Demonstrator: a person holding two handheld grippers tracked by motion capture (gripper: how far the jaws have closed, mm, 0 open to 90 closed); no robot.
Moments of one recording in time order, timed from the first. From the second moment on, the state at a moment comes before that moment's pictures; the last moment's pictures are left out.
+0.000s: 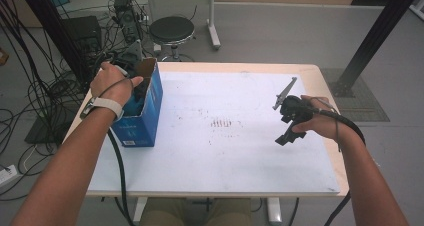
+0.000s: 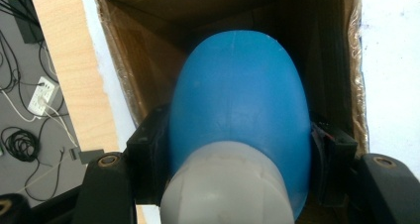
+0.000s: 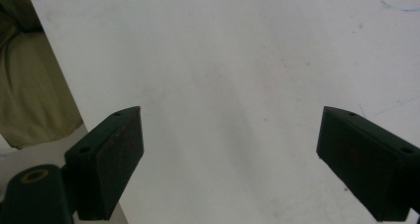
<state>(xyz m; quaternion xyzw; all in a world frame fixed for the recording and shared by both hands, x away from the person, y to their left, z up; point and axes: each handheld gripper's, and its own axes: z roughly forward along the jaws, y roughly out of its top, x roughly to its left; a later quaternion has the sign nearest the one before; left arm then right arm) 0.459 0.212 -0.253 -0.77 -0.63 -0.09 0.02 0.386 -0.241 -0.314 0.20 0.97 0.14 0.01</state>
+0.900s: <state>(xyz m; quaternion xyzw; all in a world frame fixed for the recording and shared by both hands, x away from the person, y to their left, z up) 0.461 0.211 -0.268 -0.78 -0.62 -0.08 0.03 0.384 -0.245 -0.320 0.21 0.97 0.14 0.01</state>
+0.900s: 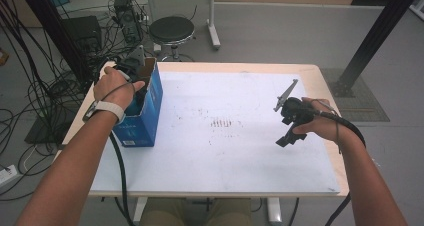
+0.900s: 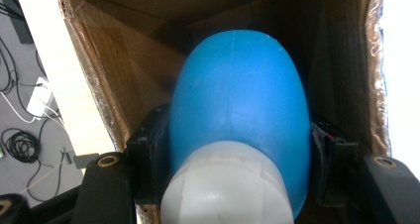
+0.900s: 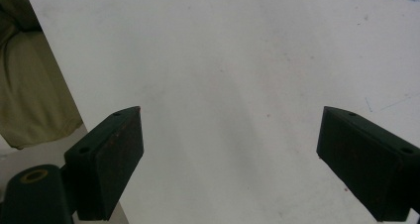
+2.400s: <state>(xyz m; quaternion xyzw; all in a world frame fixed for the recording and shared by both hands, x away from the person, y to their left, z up) 0.461 0.211 -0.267 -0.78 -0.62 -0.08 0.02 0.382 -0.242 -0.320 0.21 0.97 0.14 0.01</state>
